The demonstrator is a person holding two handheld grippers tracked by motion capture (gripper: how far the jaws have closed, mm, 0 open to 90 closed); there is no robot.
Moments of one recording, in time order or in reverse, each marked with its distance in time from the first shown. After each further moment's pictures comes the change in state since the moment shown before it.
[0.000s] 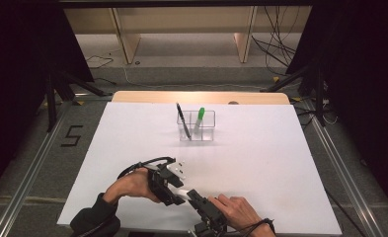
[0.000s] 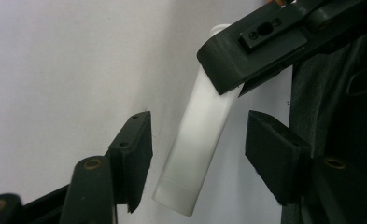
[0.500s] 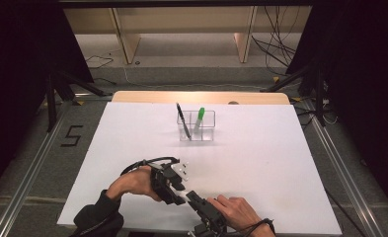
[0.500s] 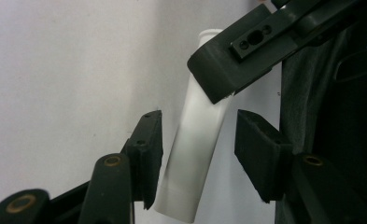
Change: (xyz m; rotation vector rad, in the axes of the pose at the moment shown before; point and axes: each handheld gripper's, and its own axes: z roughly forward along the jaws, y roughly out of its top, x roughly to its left) left arm 0.003 0.008 0.003 0.067 -0.049 0.044; right arm 0.003 0.001 0.000 -0.011 0.013 -0.018
